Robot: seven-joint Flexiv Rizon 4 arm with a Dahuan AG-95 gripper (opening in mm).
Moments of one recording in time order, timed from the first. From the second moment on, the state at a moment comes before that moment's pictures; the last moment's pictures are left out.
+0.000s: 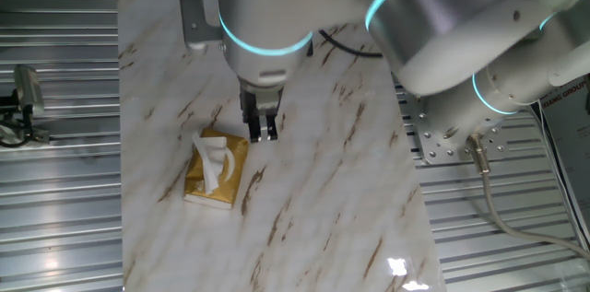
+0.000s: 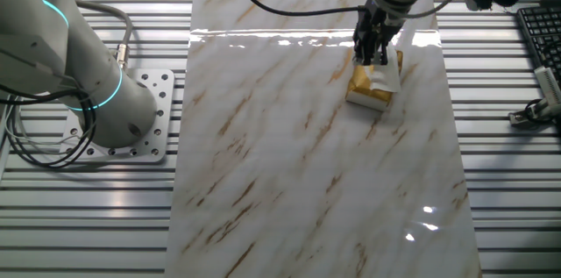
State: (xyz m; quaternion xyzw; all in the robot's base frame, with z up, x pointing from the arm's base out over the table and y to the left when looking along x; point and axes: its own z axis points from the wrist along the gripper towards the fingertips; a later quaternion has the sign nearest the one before) arm 0.509 0.051 0.142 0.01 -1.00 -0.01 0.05
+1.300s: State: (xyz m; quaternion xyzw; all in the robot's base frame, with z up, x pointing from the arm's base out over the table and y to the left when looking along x) arm 0.510 0.052 0.132 0.01 -1.00 -0.01 0.04
